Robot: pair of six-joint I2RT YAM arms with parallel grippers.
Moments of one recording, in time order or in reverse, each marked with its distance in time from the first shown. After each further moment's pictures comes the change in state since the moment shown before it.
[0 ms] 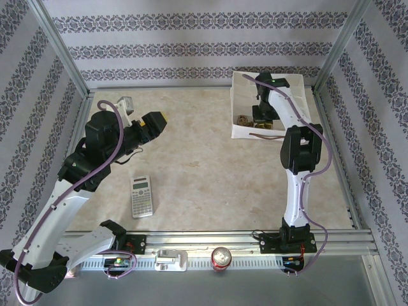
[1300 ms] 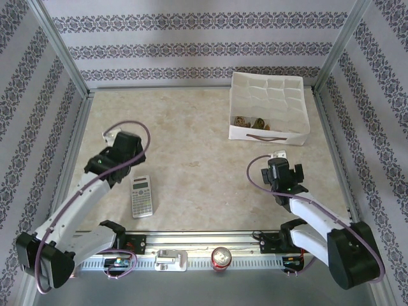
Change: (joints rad) left arm 0.119 0.036 -0.404 -0.200 -0.647 0.287; right arm 0.132 -1.192 -1.777 1.216 0.384 -0.217
